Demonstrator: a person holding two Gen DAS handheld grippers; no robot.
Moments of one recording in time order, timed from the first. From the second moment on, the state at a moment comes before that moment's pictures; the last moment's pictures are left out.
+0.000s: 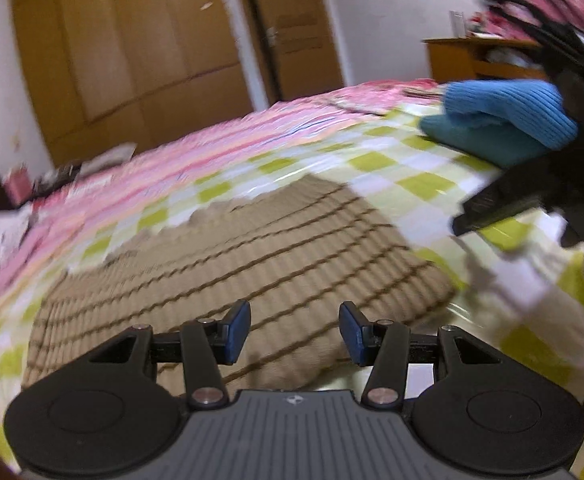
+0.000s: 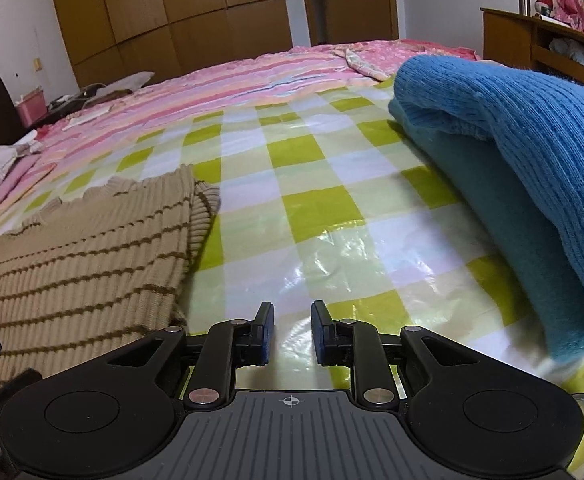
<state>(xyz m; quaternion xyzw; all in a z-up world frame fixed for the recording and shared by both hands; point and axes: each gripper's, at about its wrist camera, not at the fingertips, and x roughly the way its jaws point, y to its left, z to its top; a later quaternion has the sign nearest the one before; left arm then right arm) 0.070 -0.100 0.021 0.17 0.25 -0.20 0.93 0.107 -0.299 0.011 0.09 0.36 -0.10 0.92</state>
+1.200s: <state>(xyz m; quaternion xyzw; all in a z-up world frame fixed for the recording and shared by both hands) 0.056 -0.168 -0.019 0.32 0.20 -0.17 0.91 0.104 -0.306 0.005 0.08 0.35 -0.07 0.93</state>
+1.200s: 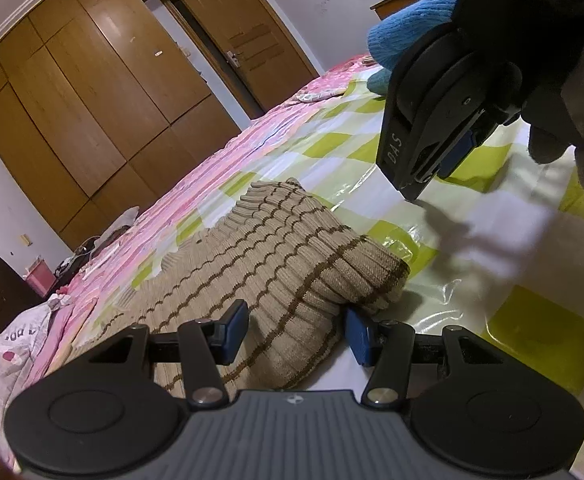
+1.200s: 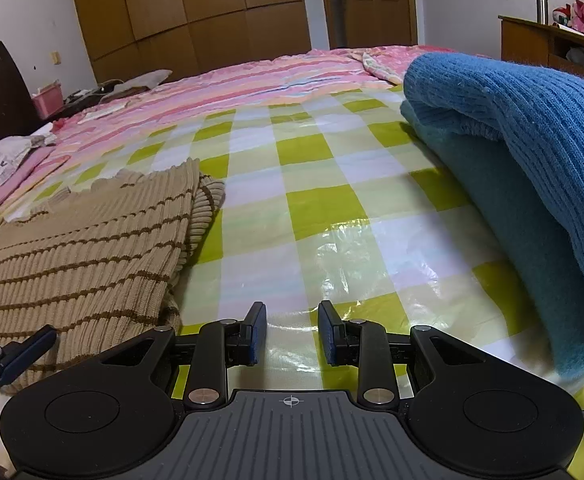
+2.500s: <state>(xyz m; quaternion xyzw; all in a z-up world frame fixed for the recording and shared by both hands) 0.021 -0.172 -0.013 0.35 0.13 -0.21 0.90 0.103 -0.348 0.002 0.30 0.35 0.07 0.88</state>
